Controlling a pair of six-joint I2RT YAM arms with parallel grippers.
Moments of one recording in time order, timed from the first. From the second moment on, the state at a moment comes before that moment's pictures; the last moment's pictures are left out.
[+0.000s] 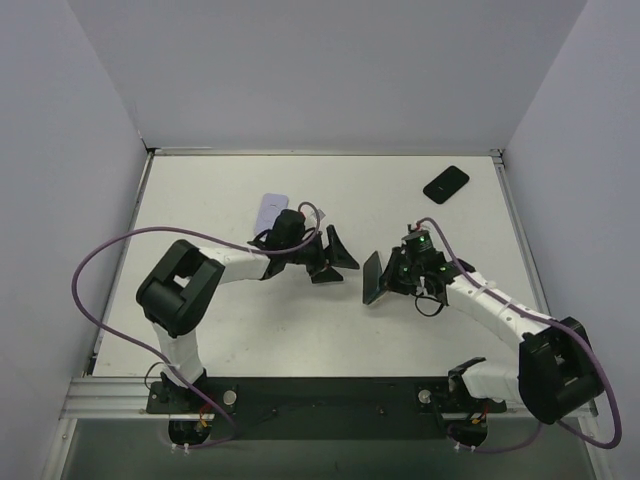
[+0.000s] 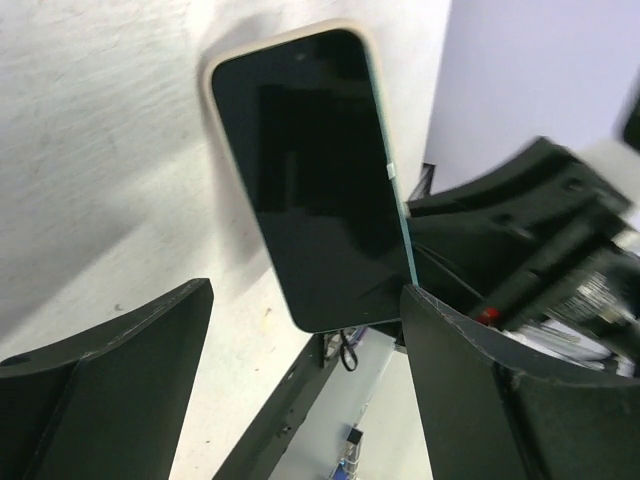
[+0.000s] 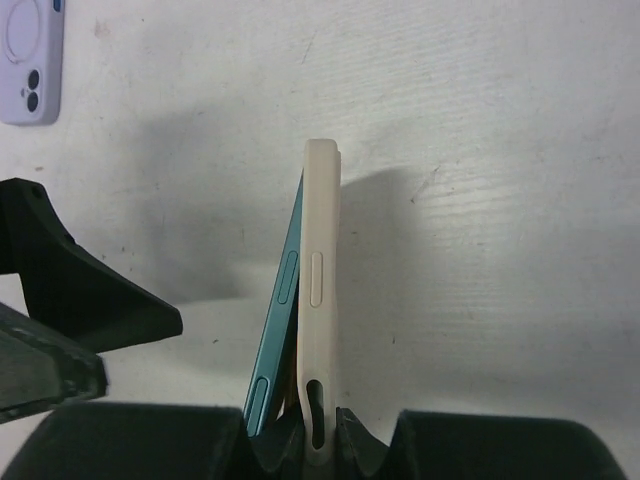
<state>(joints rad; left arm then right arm) -0.62 1.84 0.98 0.29 0.65 -1.09 0.41 1.23 0.61 -0.28 -0.15 0.68</state>
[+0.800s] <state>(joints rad) -0.62 1.81 0.86 0.19 0.55 -1.01 0.76 1.53 0.90 -0.50 0.26 0.60</state>
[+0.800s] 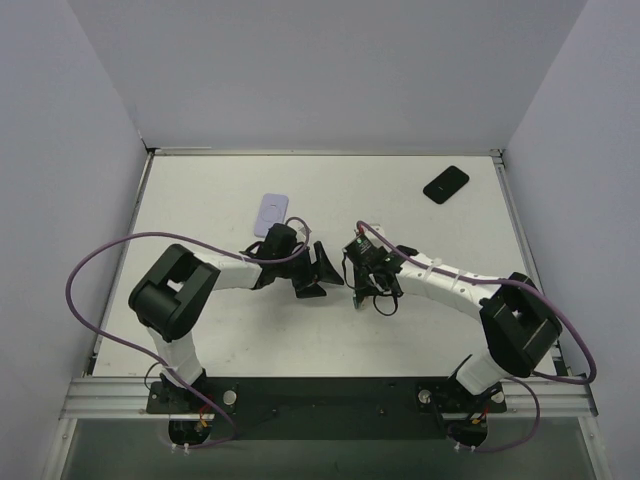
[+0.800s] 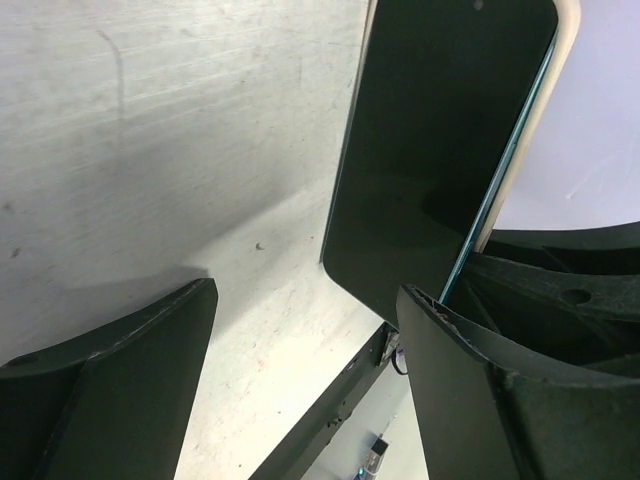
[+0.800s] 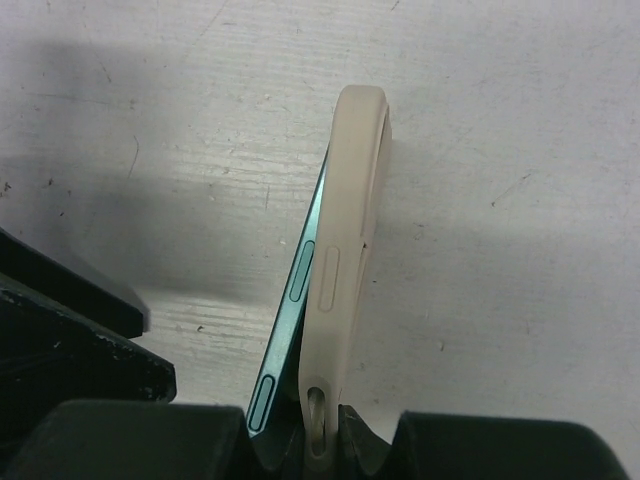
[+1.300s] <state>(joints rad) -0.60 1.79 0.77 0.32 0.59 -1.02 0.75 1.56 0.91 -0.49 0.20 0.61</state>
